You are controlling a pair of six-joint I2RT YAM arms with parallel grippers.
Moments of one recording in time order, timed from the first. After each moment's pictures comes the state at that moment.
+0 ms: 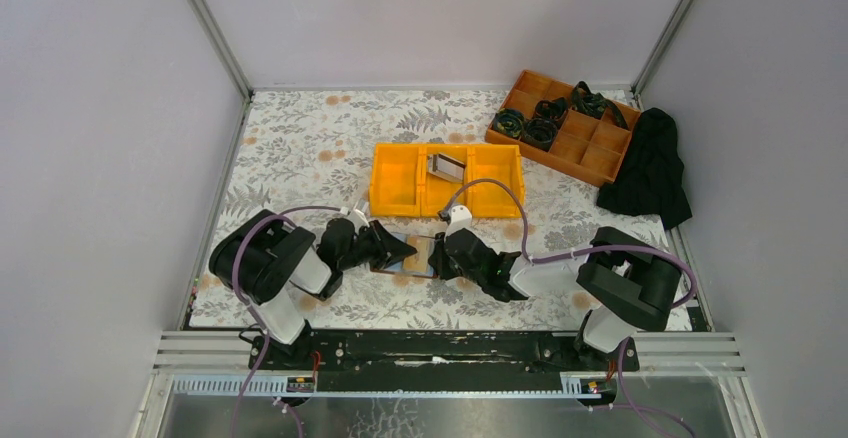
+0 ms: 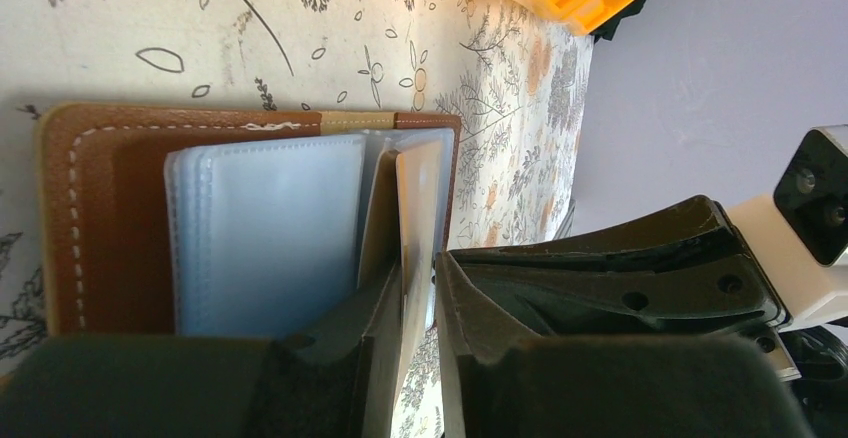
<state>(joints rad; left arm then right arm) -0.44 1.71 0.18 1.09 0.48 -1.15 1.05 1.61 0.57 0.41 0.23 0.64</state>
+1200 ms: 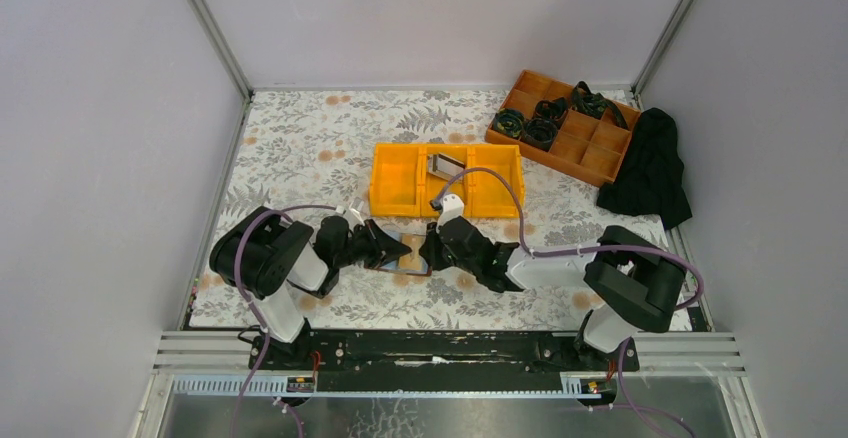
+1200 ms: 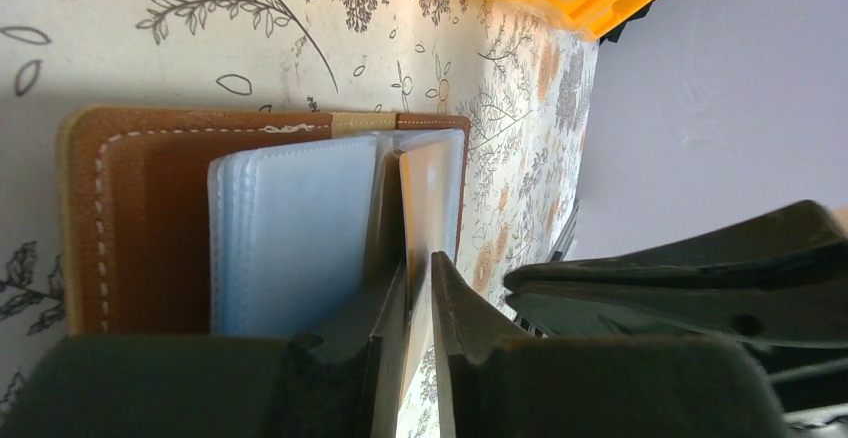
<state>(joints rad) -0.37 1.73 0.19 1.08 0.55 -1.11 1.03 1.59 0.64 0.34 0.18 0.60</state>
